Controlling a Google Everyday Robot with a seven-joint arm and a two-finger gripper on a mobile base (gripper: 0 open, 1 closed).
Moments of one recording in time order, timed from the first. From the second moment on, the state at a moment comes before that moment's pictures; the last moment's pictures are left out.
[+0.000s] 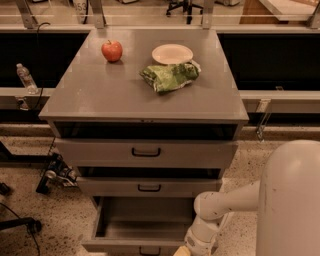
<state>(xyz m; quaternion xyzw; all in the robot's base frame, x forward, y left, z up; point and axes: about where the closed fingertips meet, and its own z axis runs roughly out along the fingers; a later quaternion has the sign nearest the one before) 0.311 -0.095 0.352 0.24 -0.93 -0.22 0.18</state>
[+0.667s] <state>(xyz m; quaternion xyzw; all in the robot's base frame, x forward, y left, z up) 0.319 -0.105 0.290 0.20 -0.93 -0.24 0.21</state>
